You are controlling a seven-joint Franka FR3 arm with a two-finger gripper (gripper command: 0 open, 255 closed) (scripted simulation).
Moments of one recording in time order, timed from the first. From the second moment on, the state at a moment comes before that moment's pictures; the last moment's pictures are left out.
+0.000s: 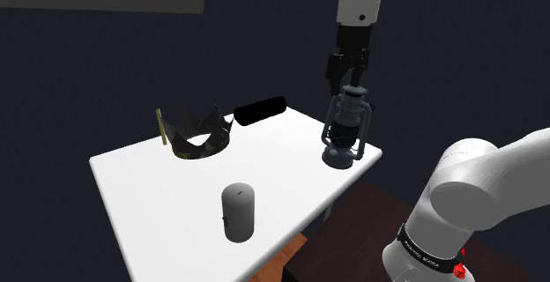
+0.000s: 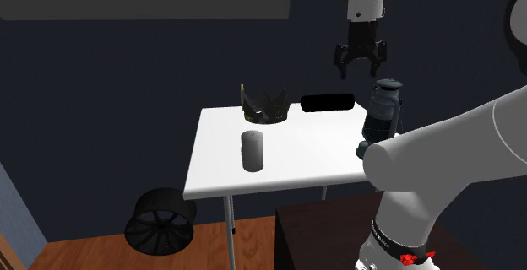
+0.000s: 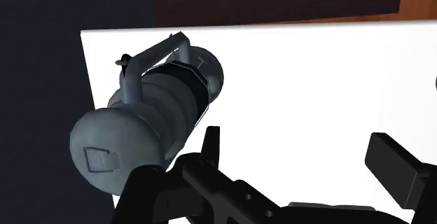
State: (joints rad) arm 0.00 -0.74 0.01 -2.34 -0.06 1.56 0.09
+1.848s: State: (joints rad) arm 0.28 -0.49 0.44 -2.67 0.23 2.39 0.34
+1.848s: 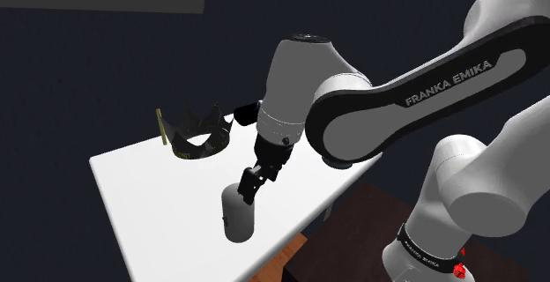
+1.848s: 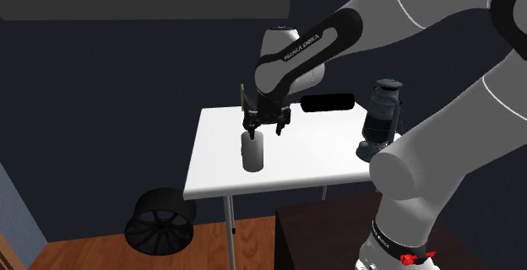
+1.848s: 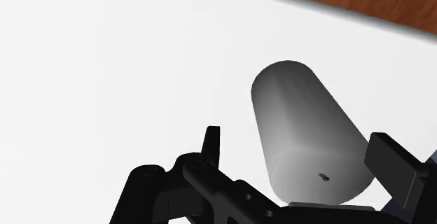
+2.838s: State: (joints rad) arm 0.26 -0.33 0.52 -2.68 0.20 2.59 0.40
